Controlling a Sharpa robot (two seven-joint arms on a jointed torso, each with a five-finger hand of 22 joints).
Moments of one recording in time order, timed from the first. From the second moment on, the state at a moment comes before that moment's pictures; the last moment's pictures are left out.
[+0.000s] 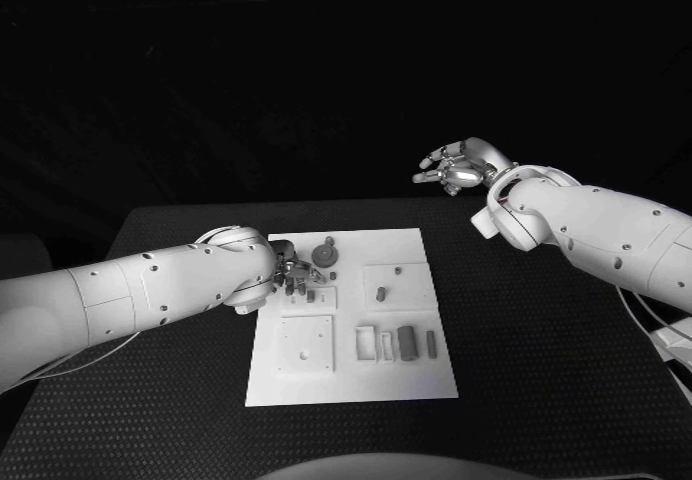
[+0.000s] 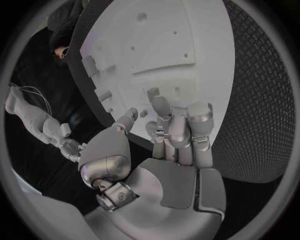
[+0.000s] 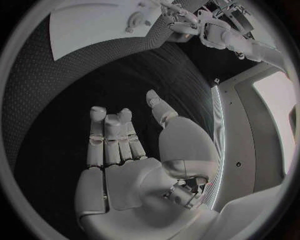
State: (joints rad) left arm 1.25 -0.64 -0.19 1.28 -1.07 -0.03 -0.57; left_hand 0.60 -0.13 0.48 -0.09 0.05 1.15 0.03 0.31 0.72 1.41 -0.08 0.61 0.80 1.32 -0.18 1.32 0.99 0.05 1.44 -0.23 0.92 1.18; right arm 1.29 -0.59 -0.03 1.02 -0.84 -0.33 0.11; right_hand 0.99 -0.08 0.39 -0.29 0.05 0.79 0.17 0.22 0.62 0.94 0.06 1.02 1.10 1.05 -0.04 1.38 0.94 0.22 0.98 0.01 0.99 1.29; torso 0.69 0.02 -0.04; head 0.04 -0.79
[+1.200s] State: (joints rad) left arm 1.38 -0.63 -0.13 1.12 -0.97 -0.03 -0.50; left_hand 0.68 -0.08 0.44 -0.20 0.08 1.07 0.05 0.26 0.71 1.36 -0.06 0.60 0.79 1.30 -0.18 1.31 0.96 0.05 1.44 -0.23 0.90 1.18; right arm 1.29 -0.59 -0.03 1.01 -0.84 -0.32 0.11; right_hand 0.99 -0.08 0.39 -0.29 0.05 0.79 0.17 0.22 0.62 0.93 0.06 1.03 1.10 1.05 -0.04 1.38 0.94 0.22 0.98 0.01 0.99 1.29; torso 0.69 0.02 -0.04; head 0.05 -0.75
